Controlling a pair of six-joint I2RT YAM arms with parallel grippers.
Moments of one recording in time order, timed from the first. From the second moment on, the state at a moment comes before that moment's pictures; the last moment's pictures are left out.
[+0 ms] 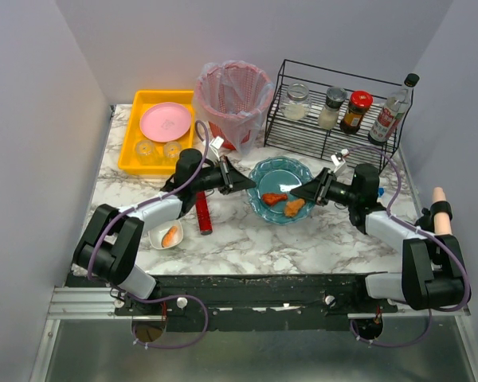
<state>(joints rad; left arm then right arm) -0.45 1.52 0.76 0.54 0.72 -1.03 0.12 1.30 0.49 0.47 -0.88 0.82</state>
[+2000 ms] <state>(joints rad) -0.52 1.58 0.77 0.63 0.71 -1.08 0.09 1.54 0.38 1.17 -1.06 1.30</state>
